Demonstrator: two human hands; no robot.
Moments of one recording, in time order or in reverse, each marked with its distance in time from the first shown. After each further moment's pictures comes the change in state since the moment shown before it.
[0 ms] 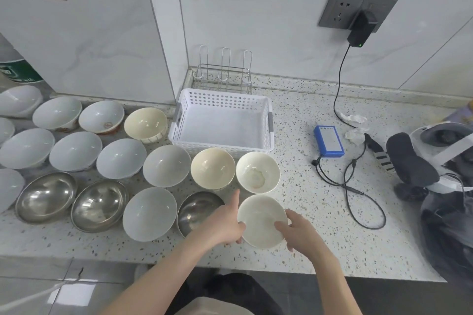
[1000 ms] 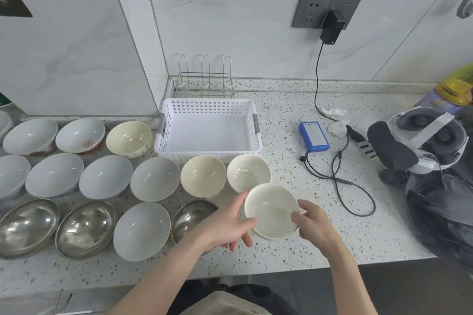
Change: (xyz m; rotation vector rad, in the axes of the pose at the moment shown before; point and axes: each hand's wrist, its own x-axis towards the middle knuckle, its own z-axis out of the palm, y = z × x) left_hand -0.008 0.014 -0.018 -0.251 -0.174 0.175; right_hand -0.014 0.006 -0.023 0.368 0.183 -0.102
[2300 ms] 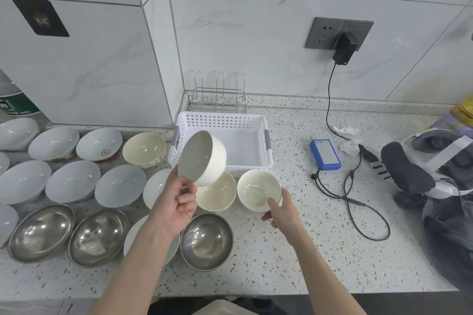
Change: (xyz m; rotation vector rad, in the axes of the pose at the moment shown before) left_hand -0.030 -0.016 -0.091 -1.439 0.429 0.206; right_hand 0.063 -0.029 0.067 -0.008 0.048 0.067
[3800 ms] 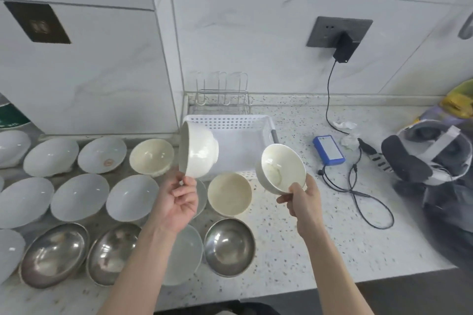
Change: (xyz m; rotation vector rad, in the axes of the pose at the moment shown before) left_hand 0.015 0.055 -0.020 -0.399 -0.250 -0.266; right_hand -0.041 -0.066 0.012 0.445 0.286 -0.058
